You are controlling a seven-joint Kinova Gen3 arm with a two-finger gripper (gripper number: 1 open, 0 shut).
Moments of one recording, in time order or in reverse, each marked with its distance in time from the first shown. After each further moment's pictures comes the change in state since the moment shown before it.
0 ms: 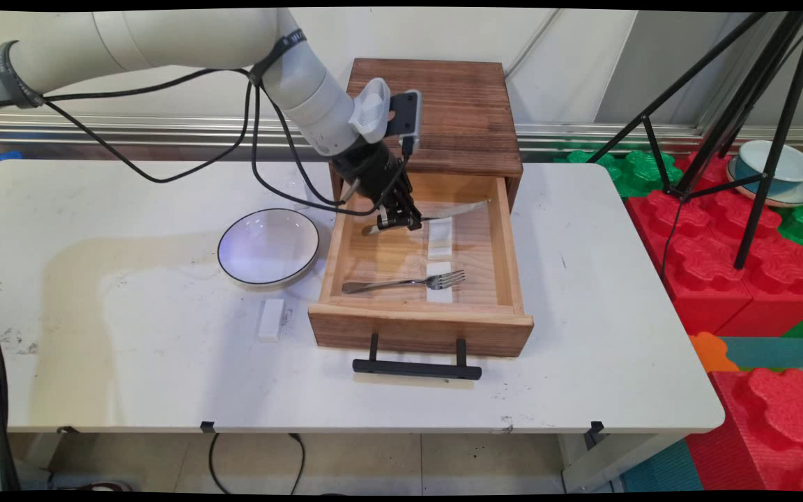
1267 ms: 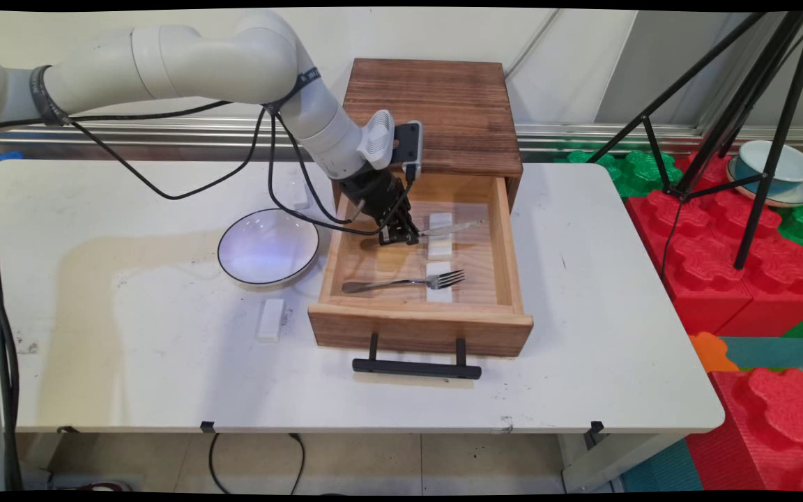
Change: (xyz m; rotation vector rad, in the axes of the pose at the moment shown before) arm -0.021 -0.007 0.048 -0.008 -0.032 -0.013
